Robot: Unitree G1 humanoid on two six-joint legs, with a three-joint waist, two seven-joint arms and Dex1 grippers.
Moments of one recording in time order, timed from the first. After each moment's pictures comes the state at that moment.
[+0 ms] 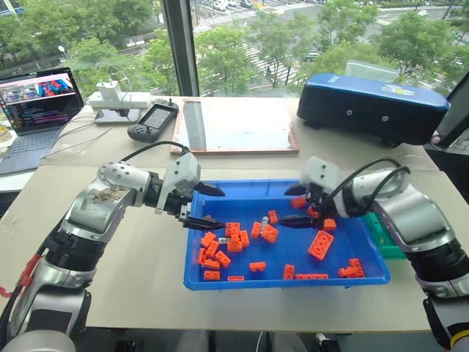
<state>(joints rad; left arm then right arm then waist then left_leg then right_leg) -0.71 0.75 -0.19 -0.08 -0.39 0.56 -1.34 -0.65 -0.80 0.28 -0.25 0.22 0.83 1.09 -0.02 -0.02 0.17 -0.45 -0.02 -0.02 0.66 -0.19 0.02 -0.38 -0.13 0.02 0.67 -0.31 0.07</state>
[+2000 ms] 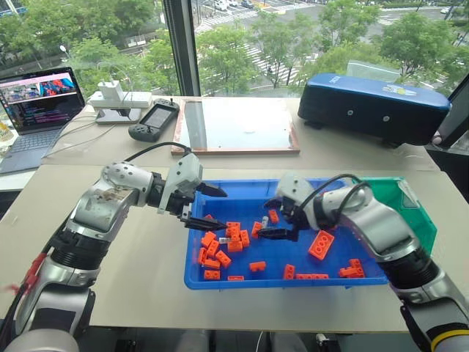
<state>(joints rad) -0.72 0.73 -0.20 -0.06 -0.37 0.54 -1.35 -0.66 -0.66 0.37 -0.21 0.22 0.81 0.98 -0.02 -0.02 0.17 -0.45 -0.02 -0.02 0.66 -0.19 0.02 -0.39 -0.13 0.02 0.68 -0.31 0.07</state>
